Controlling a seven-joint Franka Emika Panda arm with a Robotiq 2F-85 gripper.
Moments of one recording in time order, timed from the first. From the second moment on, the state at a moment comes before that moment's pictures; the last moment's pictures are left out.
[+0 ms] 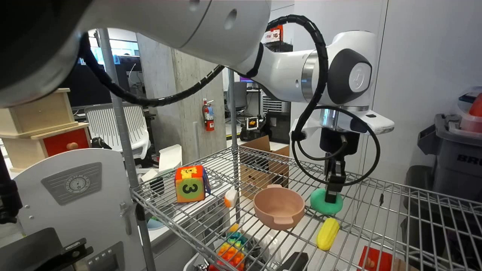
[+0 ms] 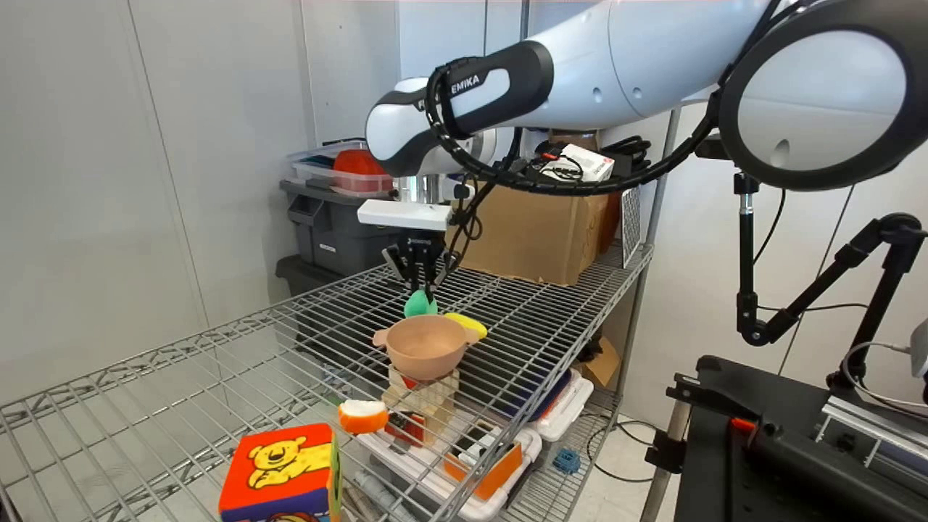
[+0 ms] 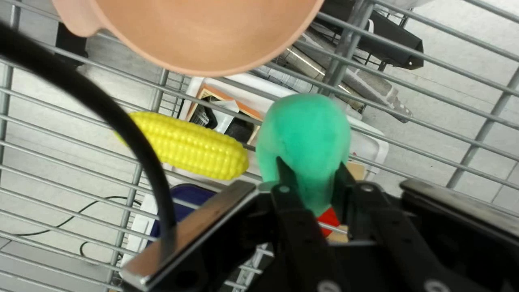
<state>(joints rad) -0.14 1.44 -0.08 -0.46 0.10 1.87 1.01</state>
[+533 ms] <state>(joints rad) -0.14 1.44 -0.08 -0.46 0.10 1.82 1.01</state>
